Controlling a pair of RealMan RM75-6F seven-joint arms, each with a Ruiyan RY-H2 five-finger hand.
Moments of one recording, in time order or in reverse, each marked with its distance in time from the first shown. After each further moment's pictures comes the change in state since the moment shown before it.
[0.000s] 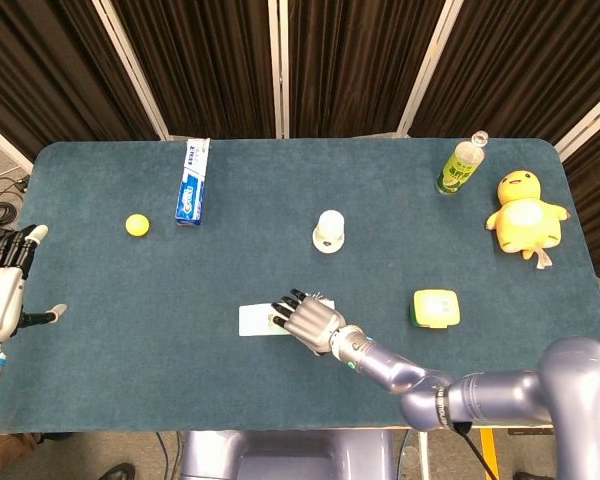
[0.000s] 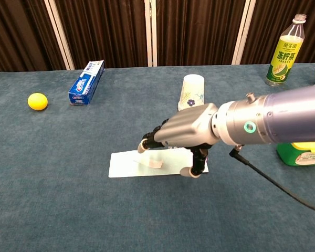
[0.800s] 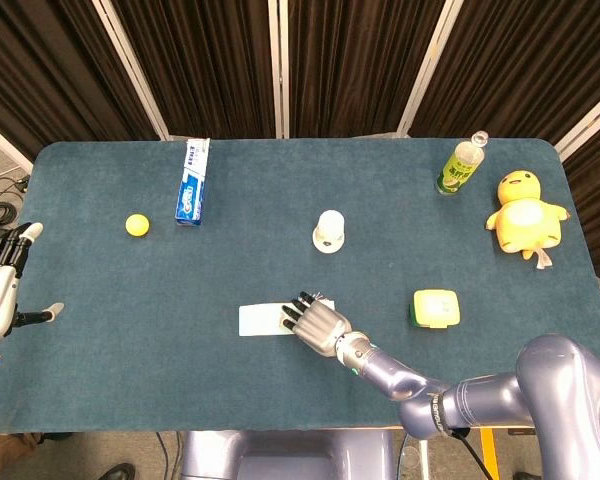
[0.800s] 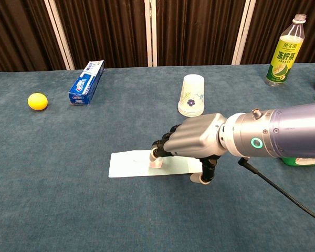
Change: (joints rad) left arm 0.018 0.026 -0.019 -0.012 0.025 -0.017 -0.045; right arm 0.025 -0.030 -0.097 0.002 0.020 0.095 -0.044
